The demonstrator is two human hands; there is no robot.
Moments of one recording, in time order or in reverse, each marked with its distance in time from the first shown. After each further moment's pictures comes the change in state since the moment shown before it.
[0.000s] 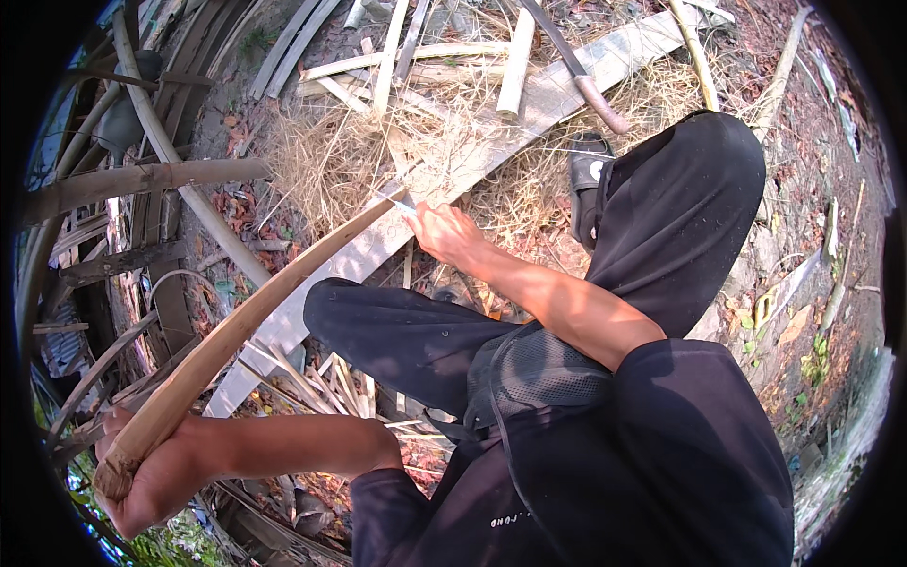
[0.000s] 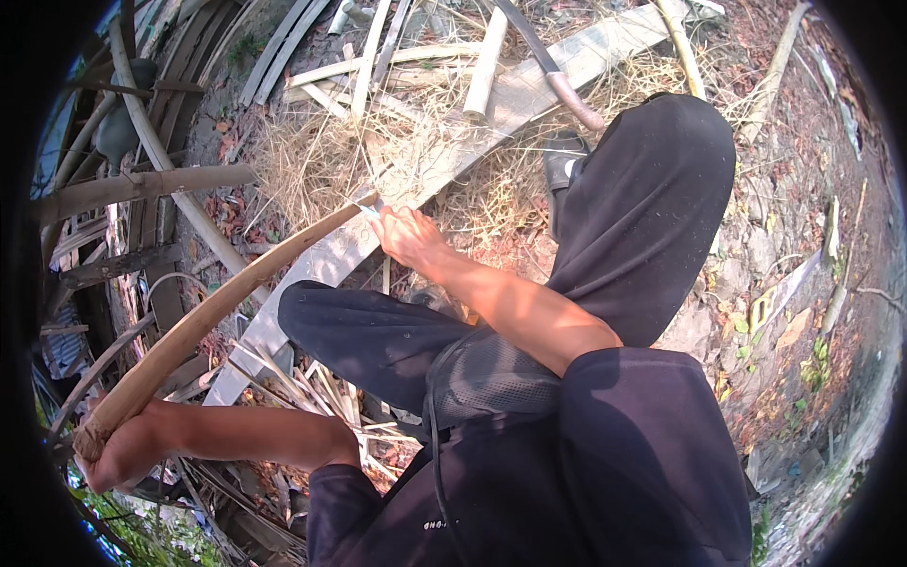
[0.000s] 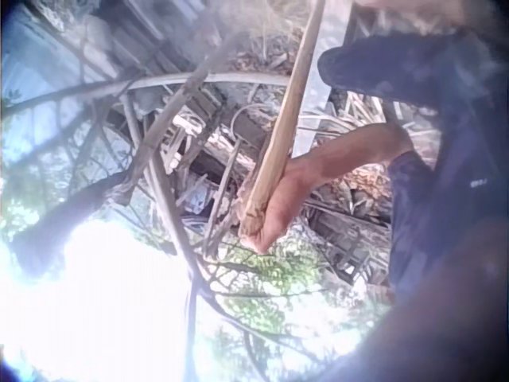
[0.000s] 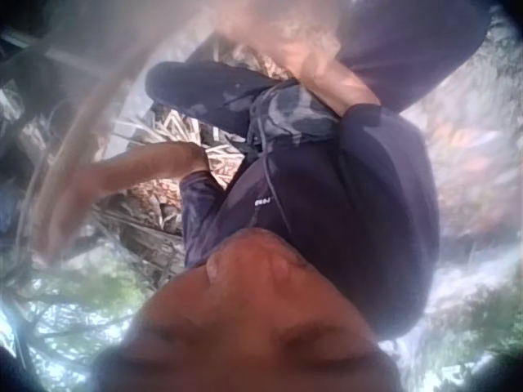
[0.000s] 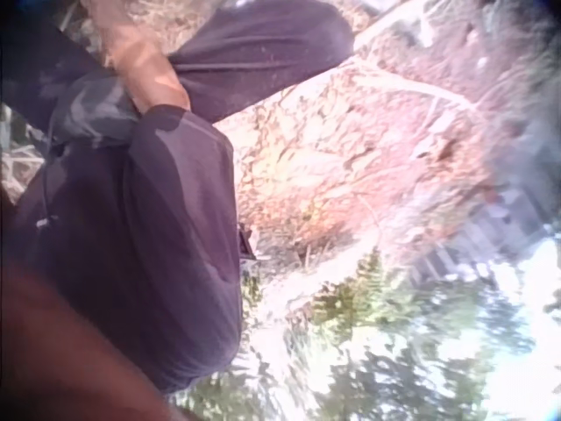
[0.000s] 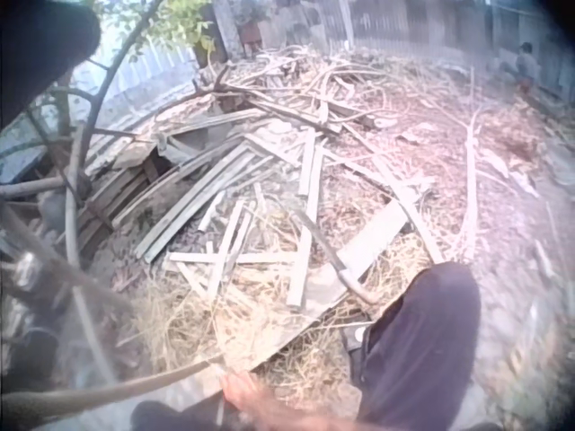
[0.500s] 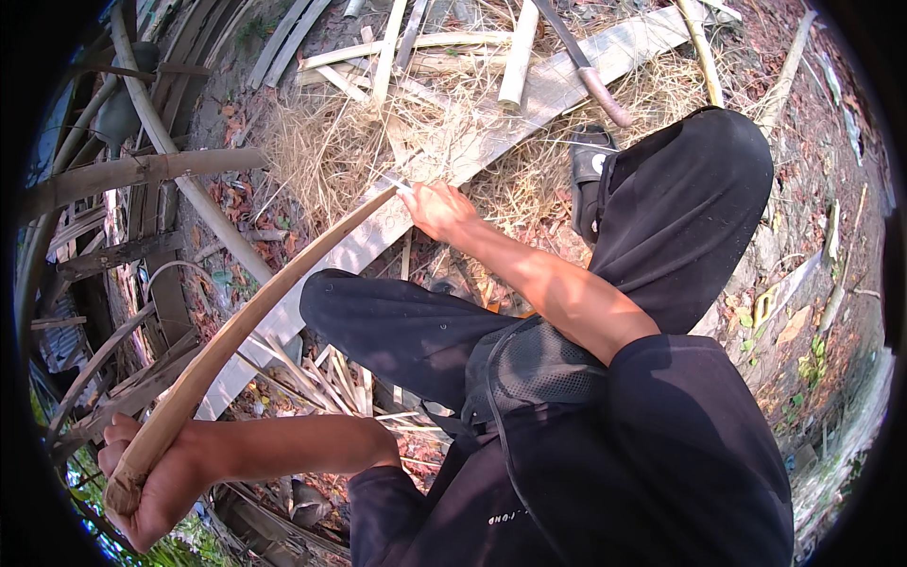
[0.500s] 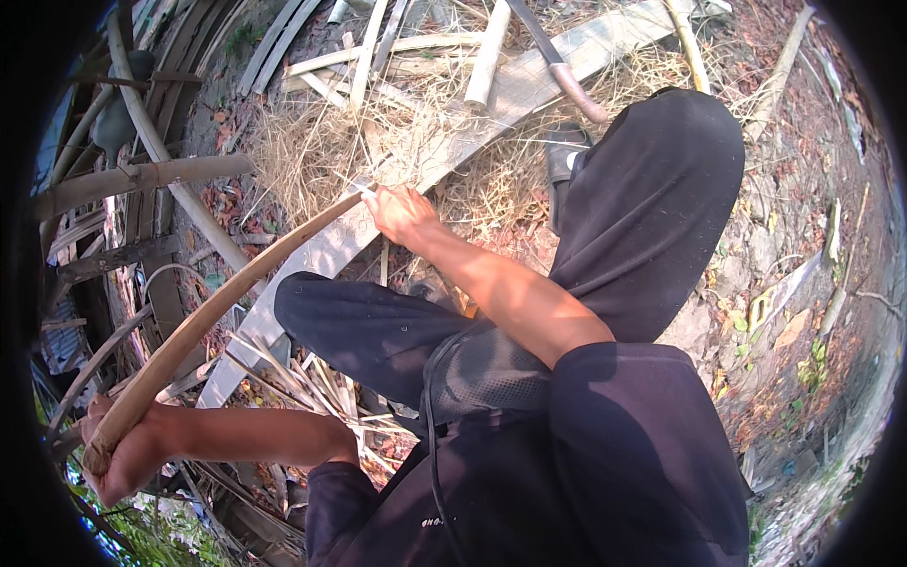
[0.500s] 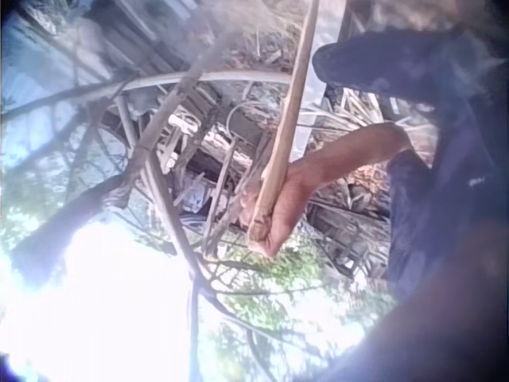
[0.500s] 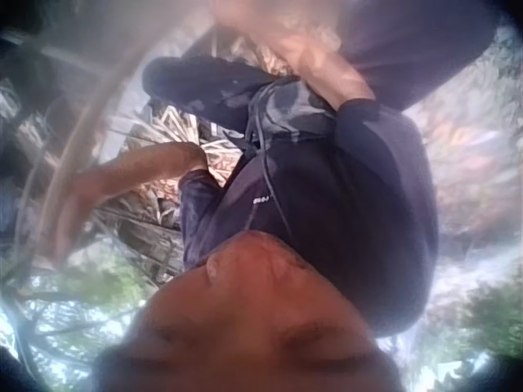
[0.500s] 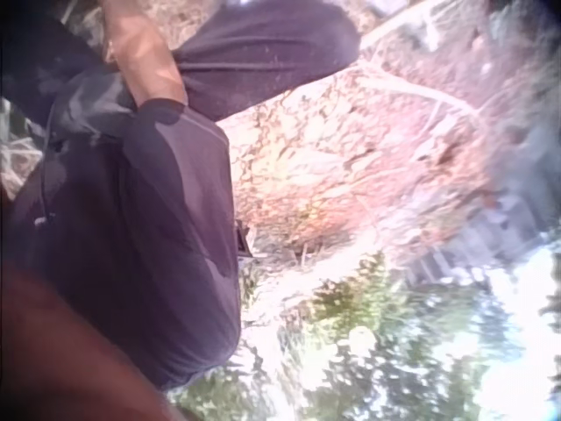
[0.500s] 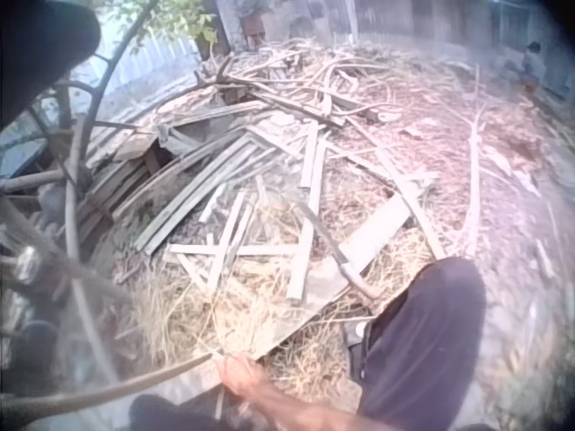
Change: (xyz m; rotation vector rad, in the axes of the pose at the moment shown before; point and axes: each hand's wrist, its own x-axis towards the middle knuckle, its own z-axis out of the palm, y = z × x) left_hand 0.004 0.014 -0.012 -0.160 -0.361 -0.121; right_hand 0.021 -0.008 -0.025 0.143 -0.126 0.199
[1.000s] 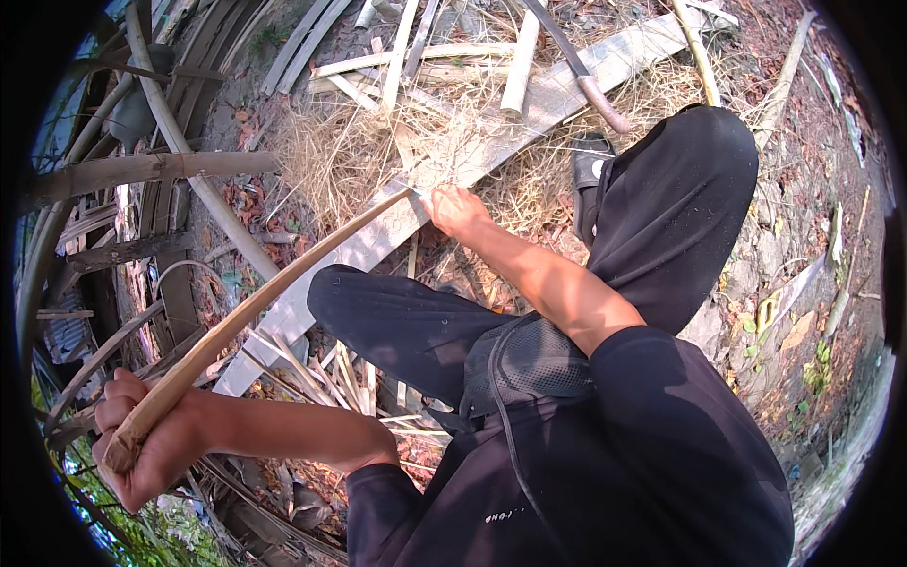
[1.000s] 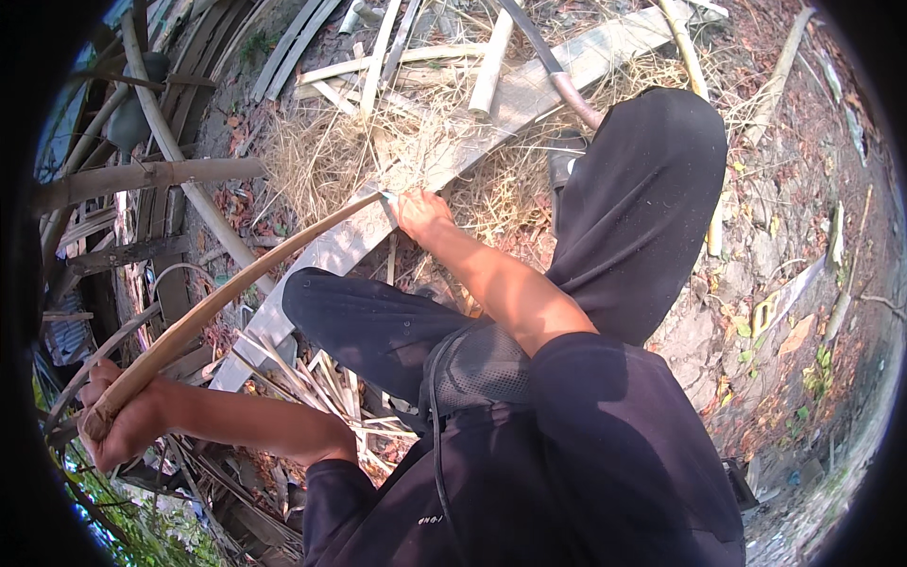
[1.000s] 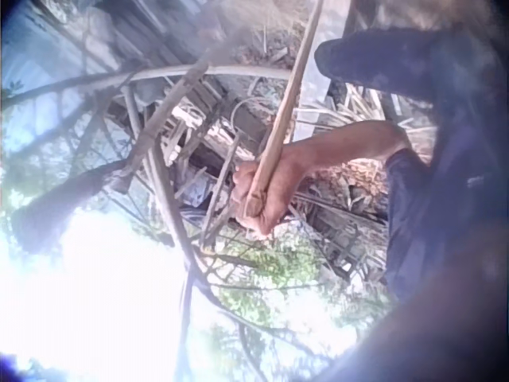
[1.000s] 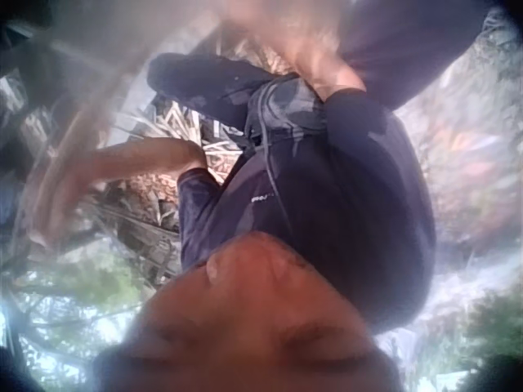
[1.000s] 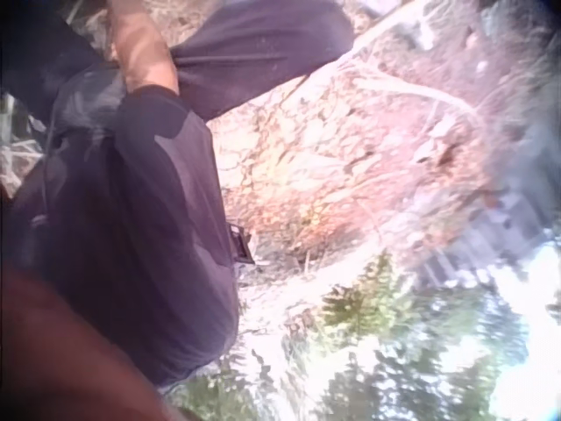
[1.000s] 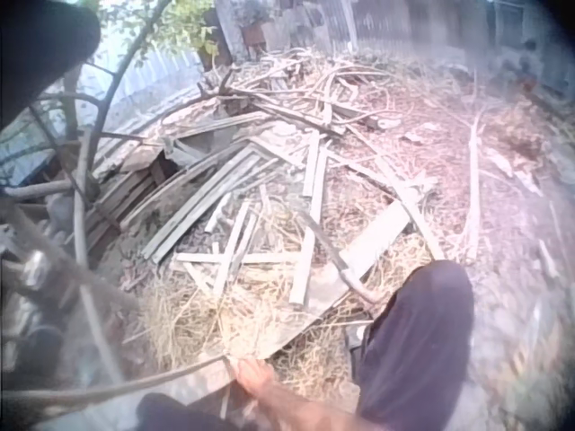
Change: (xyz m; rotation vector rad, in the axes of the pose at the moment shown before) left_hand -0.019 0.016 0.046 0.094 0.179 0.042; right_hand 0.009 0.045 0.024 -0.481 0.135 -0.204
